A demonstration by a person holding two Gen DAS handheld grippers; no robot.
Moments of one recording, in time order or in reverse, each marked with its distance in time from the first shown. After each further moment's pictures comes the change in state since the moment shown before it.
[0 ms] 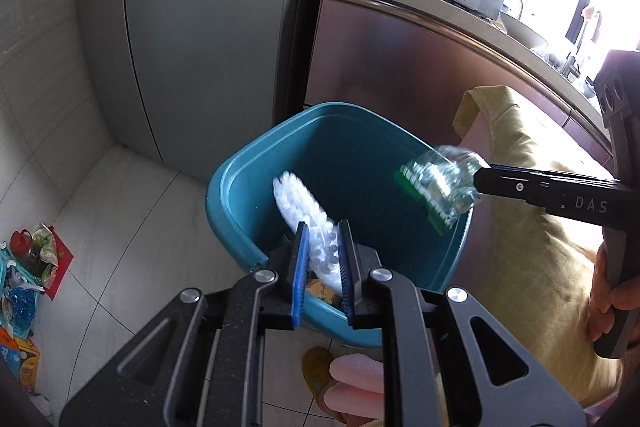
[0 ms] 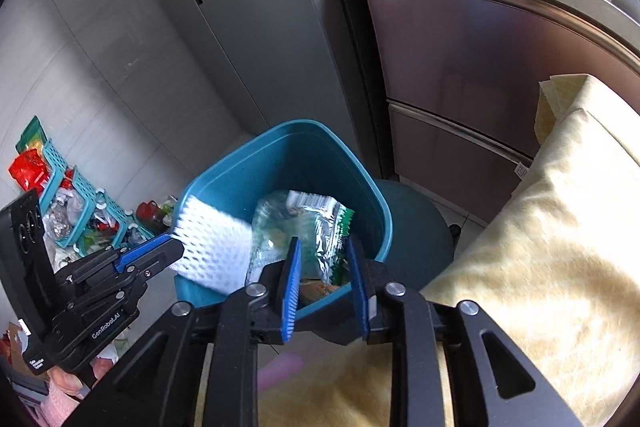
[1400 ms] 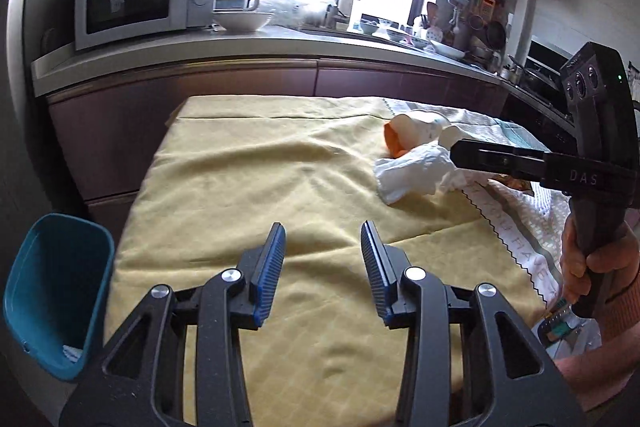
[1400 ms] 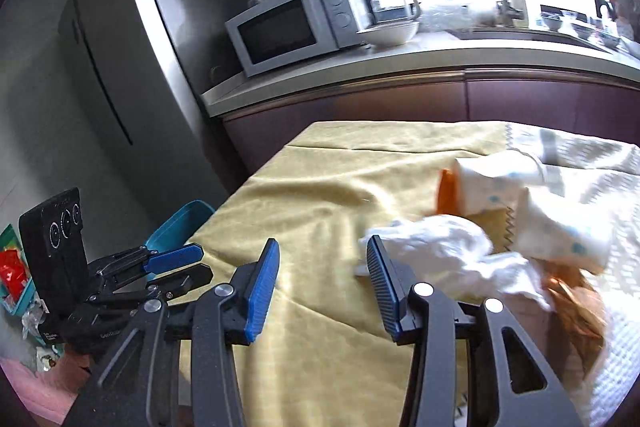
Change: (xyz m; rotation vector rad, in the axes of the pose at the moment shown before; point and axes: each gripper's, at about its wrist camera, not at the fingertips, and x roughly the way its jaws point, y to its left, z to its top) left arm -0.086 -0.284 -0.062 0.535 -0.077 -0.576; right arm -0.263 -0.122 -0.196 0.311 -0.465 -0.268
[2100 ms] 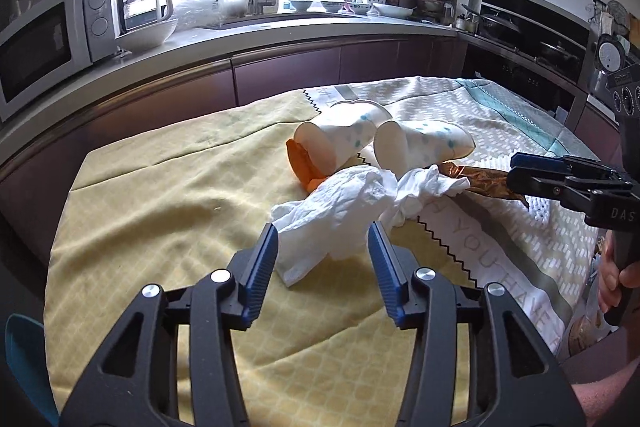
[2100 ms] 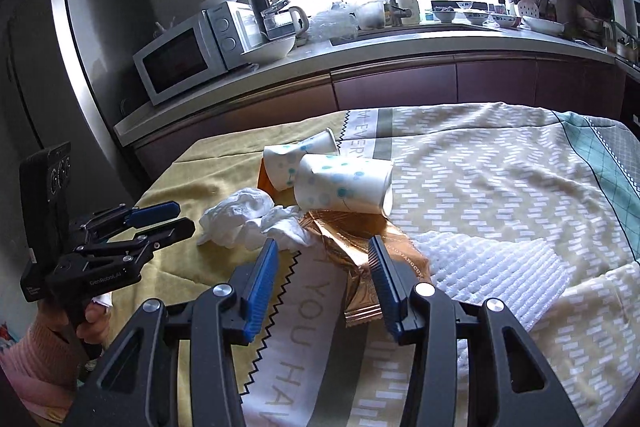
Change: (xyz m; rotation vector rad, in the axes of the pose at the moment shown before) left arm 0.104 -0.086 0.053 0.222 0.081 -0.085; right arm -0.060 -0.101 -0.037 0.118 -0.052 -0.274
